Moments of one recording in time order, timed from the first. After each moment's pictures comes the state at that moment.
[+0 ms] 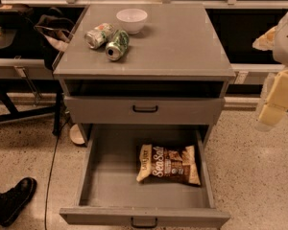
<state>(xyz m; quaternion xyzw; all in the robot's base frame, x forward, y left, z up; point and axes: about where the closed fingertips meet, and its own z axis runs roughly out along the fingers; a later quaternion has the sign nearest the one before) 0.438 -0.217 0.977 -0.60 0.78 -0.03 0.16</state>
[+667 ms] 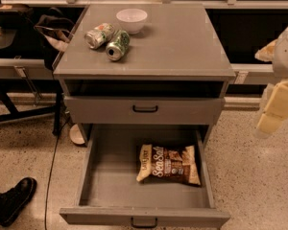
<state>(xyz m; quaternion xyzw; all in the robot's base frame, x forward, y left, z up) 0.440 -0.227 0.953 -0.59 0.79 -0.03 0.16</state>
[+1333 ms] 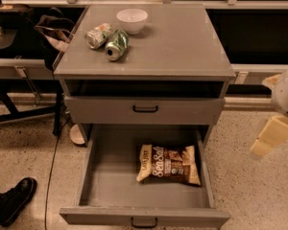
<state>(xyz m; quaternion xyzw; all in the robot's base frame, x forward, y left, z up) 0.439 -0.252 0.885 -0.54 0.82 -0.04 0.18</state>
